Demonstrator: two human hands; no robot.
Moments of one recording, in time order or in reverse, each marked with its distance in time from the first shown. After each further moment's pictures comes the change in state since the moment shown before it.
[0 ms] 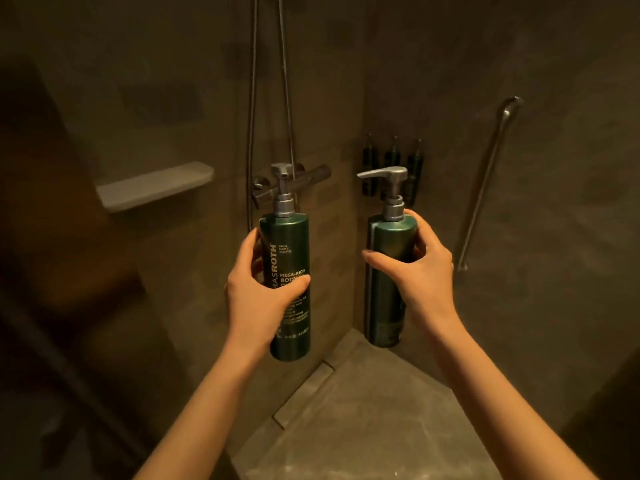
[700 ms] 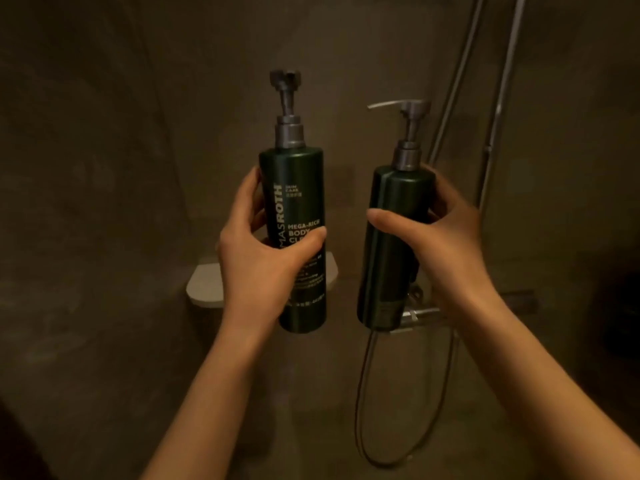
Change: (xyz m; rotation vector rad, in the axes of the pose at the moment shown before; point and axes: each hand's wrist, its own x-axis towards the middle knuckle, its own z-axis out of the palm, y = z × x) left_hand 0.240 0.034 -0.046 0.375 0.650 0.288; right_hand 0.284 -0.028 0.228 0.577 -0.615 -0.217
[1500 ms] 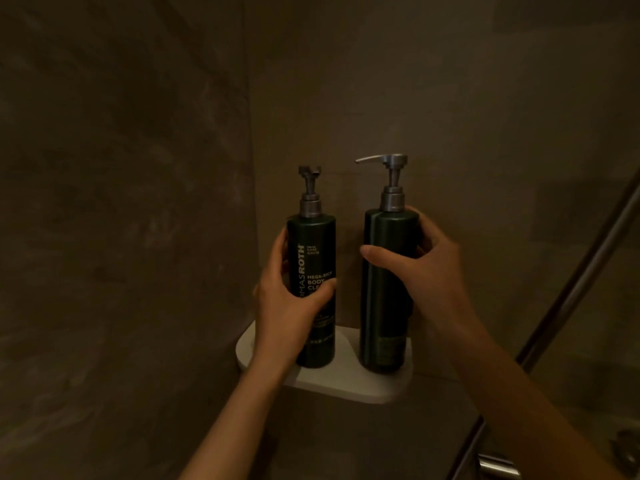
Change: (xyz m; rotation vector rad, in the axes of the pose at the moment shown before) left_hand 0.064 -0.097 0.002 0.215 0.220 -0.109; right_hand 0.120 0.072 0.097 0.212 -0.350 0.006
